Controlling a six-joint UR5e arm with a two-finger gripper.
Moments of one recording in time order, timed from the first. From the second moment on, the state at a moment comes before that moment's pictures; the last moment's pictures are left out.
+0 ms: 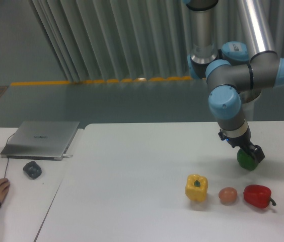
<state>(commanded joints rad) 2.27 -1.86 -1.70 -1.34 1.82 0.90</state>
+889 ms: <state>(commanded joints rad) 2.28 -1.86 -1.65 -1.38 1.88 0.91</state>
